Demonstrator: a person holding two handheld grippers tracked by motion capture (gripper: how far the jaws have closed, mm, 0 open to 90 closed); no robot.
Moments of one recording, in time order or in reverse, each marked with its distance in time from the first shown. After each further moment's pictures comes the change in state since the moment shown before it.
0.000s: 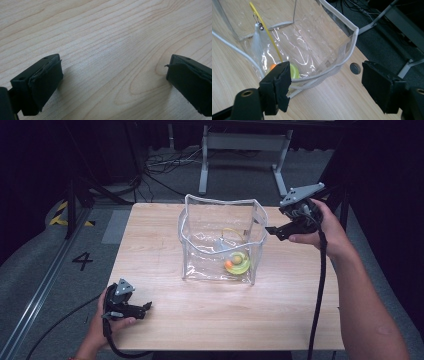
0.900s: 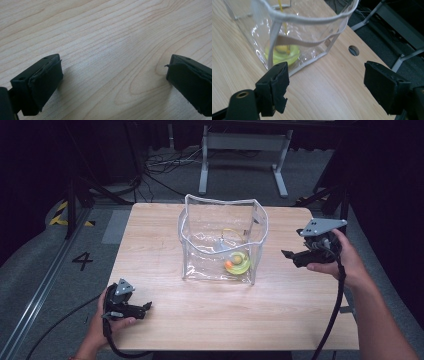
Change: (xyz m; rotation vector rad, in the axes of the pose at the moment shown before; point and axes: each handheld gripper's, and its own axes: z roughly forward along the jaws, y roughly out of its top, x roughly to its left) left arm 0.000 0.000 0.000 0.000 0.000 0.000; right arm 0.023 -0.076 -0.015 -0.021 -0.057 0.015
